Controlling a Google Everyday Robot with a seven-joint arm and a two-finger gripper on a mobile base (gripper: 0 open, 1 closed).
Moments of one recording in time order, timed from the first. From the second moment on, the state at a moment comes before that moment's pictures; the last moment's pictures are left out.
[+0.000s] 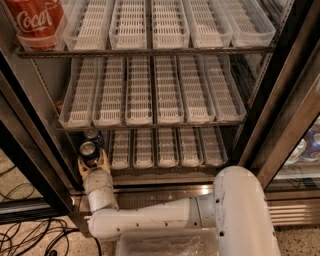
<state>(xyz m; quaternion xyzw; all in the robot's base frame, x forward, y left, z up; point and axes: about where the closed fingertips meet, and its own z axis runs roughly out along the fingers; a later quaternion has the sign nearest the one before) 0.637 0.226 0.591 -0.15 0.64 0.06 0.75</state>
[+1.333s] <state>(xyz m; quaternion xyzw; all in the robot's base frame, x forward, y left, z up) 0.638 0.226 0.600 -0.15 0.66 0.10 0.73</state>
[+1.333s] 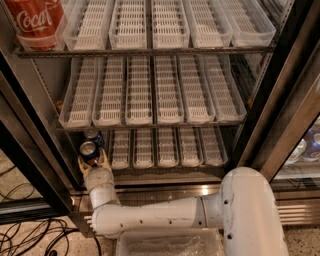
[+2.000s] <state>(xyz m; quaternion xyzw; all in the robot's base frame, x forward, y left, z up) 0.632 0.215 0.649 -0.16 0.64 0.13 0.74</state>
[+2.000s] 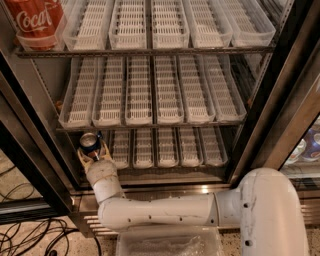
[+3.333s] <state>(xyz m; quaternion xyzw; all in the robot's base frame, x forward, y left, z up) 0.641 0.085 0.667 -0.26 0.74 0.12 0.61</state>
